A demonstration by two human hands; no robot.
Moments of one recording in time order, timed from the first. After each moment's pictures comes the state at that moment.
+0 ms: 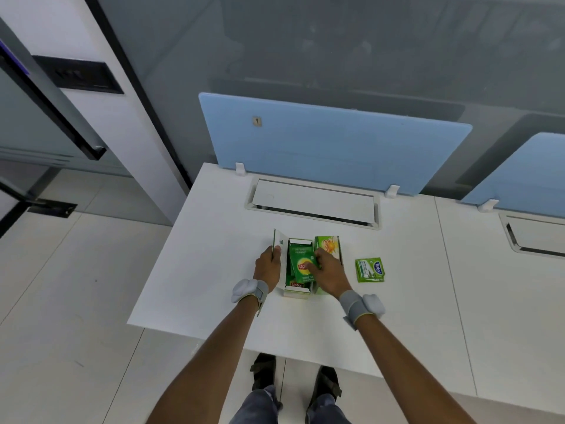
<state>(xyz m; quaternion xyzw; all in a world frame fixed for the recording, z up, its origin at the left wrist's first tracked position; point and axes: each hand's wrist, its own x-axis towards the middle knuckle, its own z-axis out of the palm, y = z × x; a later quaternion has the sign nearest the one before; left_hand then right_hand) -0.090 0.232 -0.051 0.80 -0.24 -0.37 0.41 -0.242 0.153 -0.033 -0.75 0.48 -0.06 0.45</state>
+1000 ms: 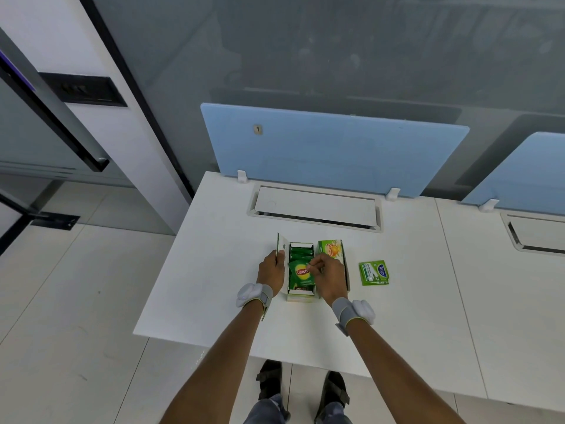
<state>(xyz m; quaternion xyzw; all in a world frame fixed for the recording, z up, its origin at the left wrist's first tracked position) -0.087 0.233 -0.048 0.80 -0.26 -0.37 0.39 -0.229 0.167 -0.042 -0.70 0.53 -0.20 0.44</state>
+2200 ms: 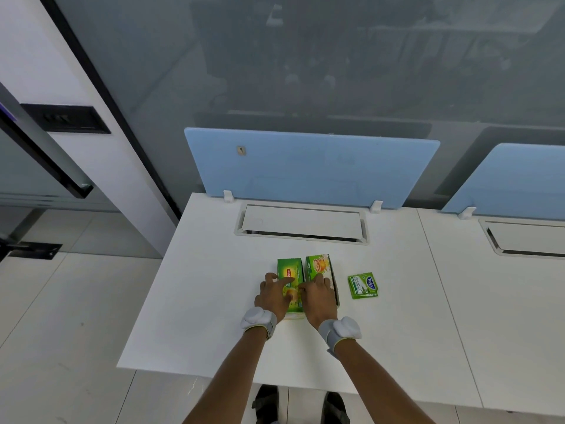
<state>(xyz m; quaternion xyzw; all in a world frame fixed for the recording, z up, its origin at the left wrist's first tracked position) -0.112 0.232 -0.058 0.83 -0.44 -0.30 0.15 -0.231 0.178 -0.048 -0.83 0.52 0.01 0.18</state>
